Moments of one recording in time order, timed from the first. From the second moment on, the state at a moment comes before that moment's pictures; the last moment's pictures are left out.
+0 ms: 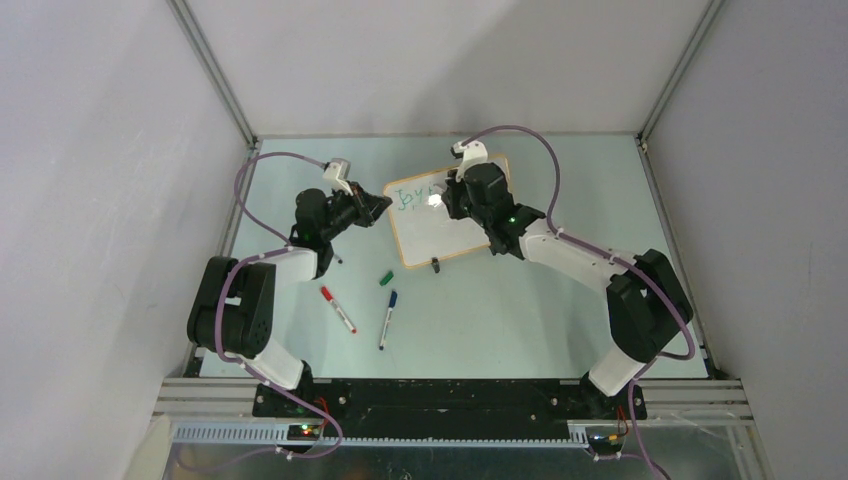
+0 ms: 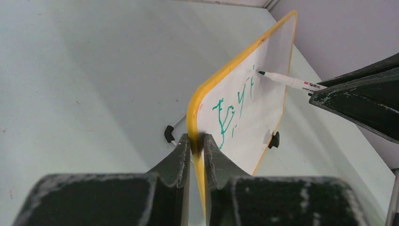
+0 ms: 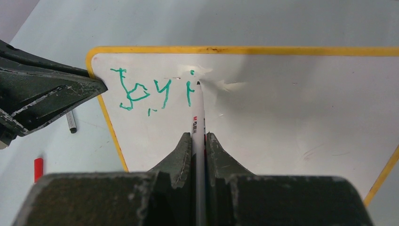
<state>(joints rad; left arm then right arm) -0.18 1.59 0.69 0.76 0.51 -0.43 0.68 1.65 1.21 0.06 0.17 0.24</state>
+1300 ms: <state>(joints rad) -0.18 1.59 0.69 0.76 0.50 -0.43 0.70 1.67 1.24 -0.02 0.22 0.25</state>
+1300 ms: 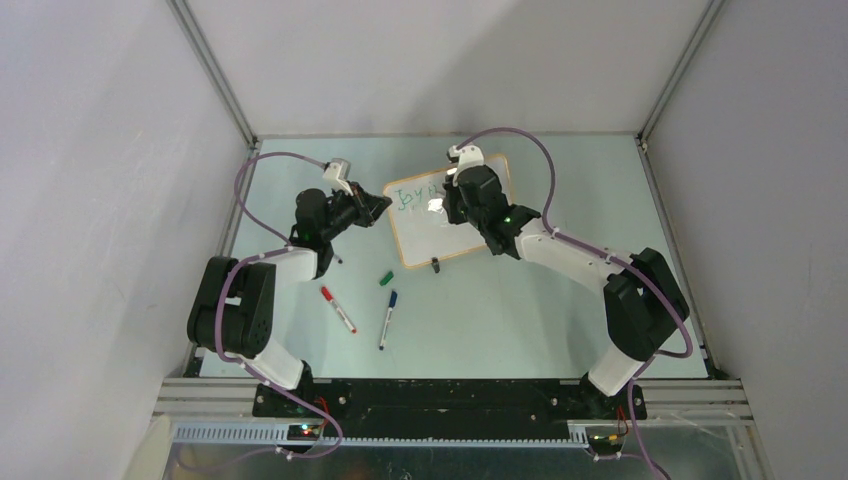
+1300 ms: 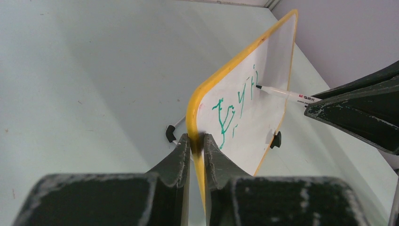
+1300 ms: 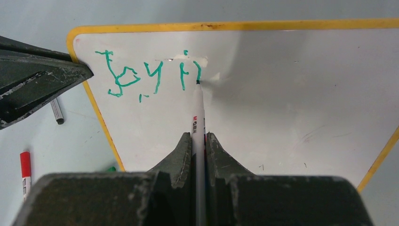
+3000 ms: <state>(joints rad) -0.18 1.59 0.69 0.76 0.50 -0.43 0.68 1.68 1.29 -0.06 0.21 0.25</state>
